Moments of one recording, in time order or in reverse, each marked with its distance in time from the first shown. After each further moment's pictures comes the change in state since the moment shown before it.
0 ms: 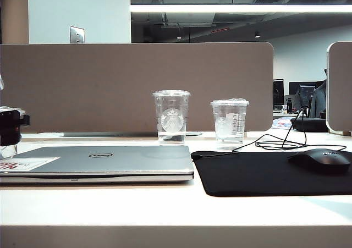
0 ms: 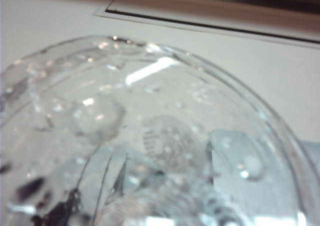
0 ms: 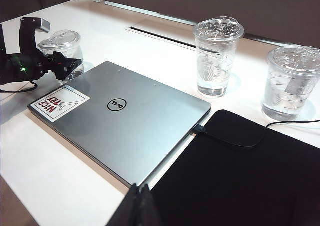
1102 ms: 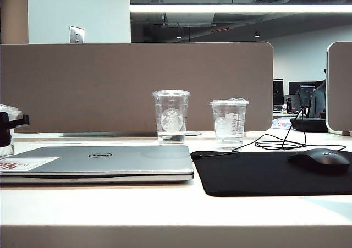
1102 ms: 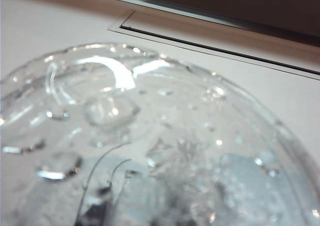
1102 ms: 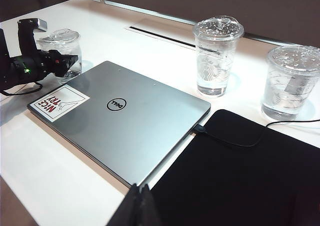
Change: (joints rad) left arm 0.000 0.102 0.001 0.182 -0.043 -0.085; right arm 0.000 0.000 0.000 0.000 0.000 0.000
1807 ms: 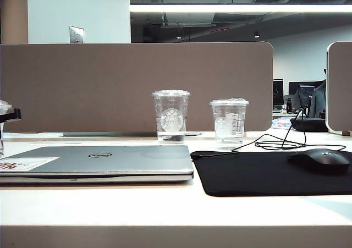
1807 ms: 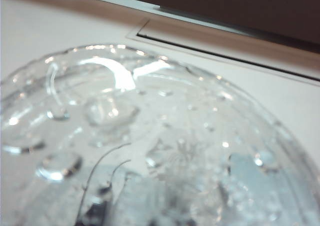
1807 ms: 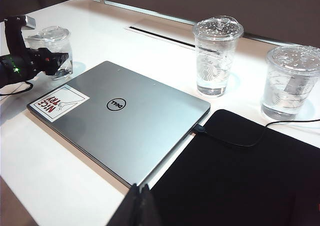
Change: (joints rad) left arm 0.000 -0.080 -0.071 0.016 -0.045 -0.003; right arm 0.000 0.000 0.000 0.000 0.000 0.000
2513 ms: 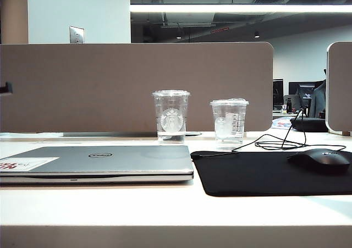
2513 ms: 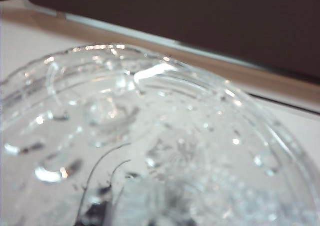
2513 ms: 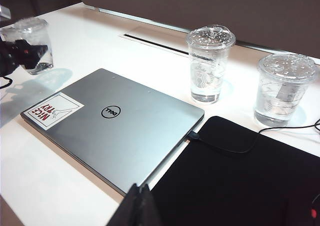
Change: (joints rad) left arm -0.004 -0.219 -0.040 -0.139 -0.093 0.000; right arm 0.000 0.000 0.000 0.025 0.023 0.000
